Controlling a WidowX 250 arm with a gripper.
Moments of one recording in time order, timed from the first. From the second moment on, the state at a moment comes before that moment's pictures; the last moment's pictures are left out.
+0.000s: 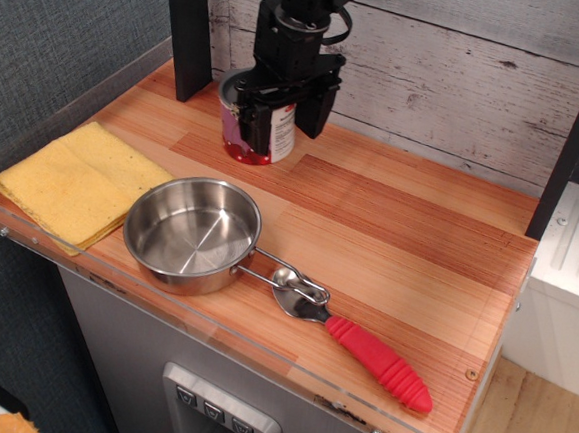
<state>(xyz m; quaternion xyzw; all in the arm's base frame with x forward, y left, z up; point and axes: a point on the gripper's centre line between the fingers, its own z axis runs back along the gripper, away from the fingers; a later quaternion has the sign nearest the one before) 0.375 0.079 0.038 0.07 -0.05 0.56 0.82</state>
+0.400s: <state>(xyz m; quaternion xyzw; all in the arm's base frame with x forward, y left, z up) 0.378 0.085 0.041 0.07 -0.06 0.56 0.82</state>
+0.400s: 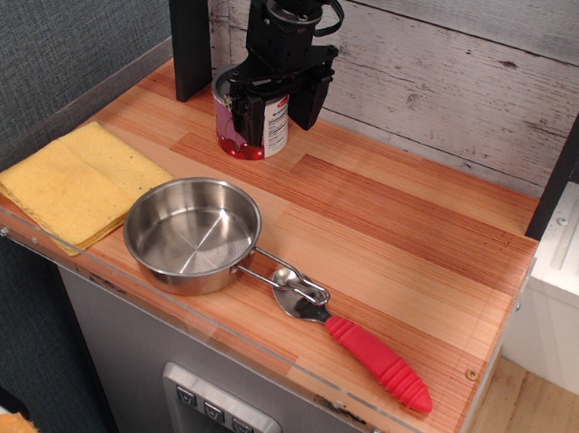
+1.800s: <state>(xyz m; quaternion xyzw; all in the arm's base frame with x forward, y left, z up) 0.325 0.002 0.093 0.04 -0.08 0.12 0.99</state>
